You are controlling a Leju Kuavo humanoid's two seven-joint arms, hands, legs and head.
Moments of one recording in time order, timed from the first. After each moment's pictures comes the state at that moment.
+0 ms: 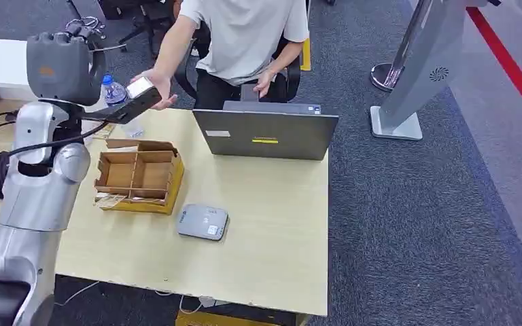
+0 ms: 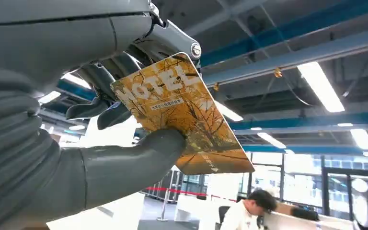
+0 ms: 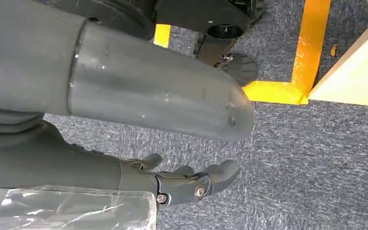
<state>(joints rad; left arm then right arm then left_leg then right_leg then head) -0.76 0.28 -0.26 -1.34 -1.12 0.20 0.02 -0.10 0.10 -0.58 -0.22 0.66 -0.11 -0.12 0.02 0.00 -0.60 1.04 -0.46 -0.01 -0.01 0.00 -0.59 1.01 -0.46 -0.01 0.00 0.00</state>
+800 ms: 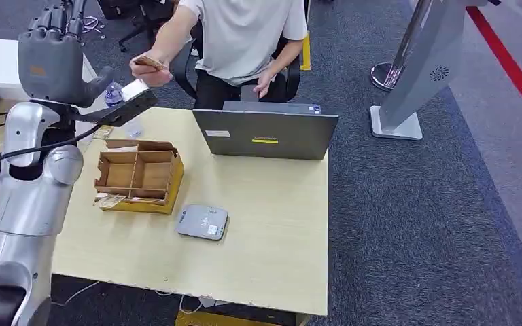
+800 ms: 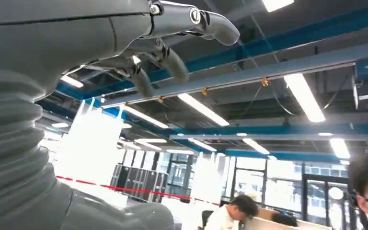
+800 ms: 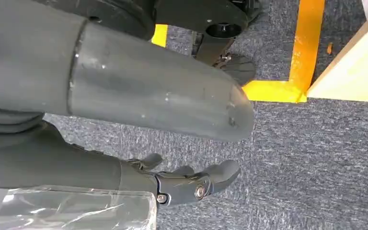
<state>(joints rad) -0.70 0.29 -0.25 -1.43 -1.07 0.18 0.00 -0.09 0.10 -0.61 -0.21 0.64 -0.11 -0.14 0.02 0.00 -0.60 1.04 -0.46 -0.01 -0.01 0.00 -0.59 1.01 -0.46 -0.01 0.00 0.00</state>
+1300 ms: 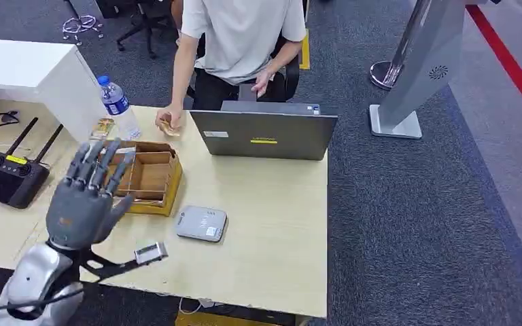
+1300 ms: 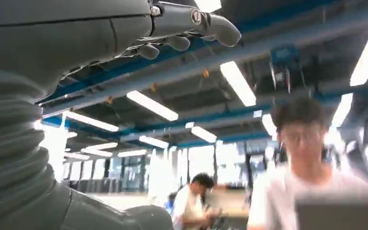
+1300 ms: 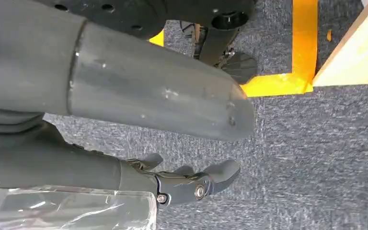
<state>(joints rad) 0.08 0.38 -0.23 -1.87 -1.20 0.37 -0.12 -0.06 0.11 -0.69 -0.21 0.60 -0.12 -0.18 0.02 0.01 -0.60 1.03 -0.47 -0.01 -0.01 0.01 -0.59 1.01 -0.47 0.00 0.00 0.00</state>
